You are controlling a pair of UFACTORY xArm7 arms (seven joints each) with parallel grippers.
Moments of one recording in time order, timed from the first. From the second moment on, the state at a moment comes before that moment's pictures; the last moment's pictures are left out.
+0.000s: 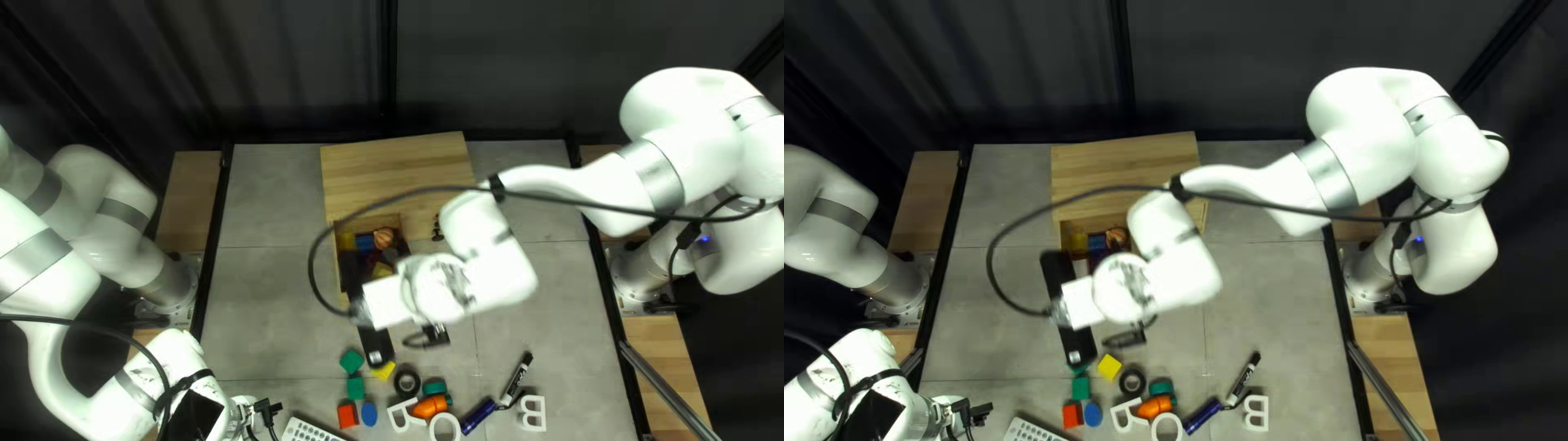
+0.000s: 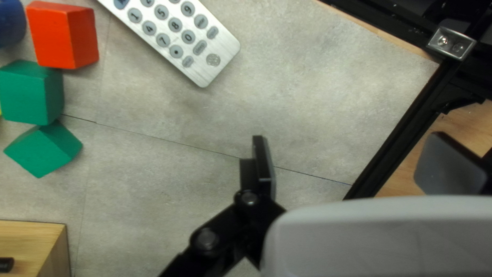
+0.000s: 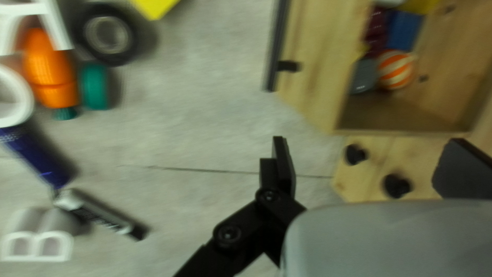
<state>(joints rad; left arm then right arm) -0.22 -0.15 -0.65 0.74 -0.25 0.97 0.50 0.13 0.29 0.32 1.38 -0.35 1.19 0.43</state>
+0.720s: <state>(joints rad) -0.22 -0.15 -0.65 0.74 -0.25 0.97 0.50 0.13 0.21 0.30 1.16 -0.27 0.97 0.73</state>
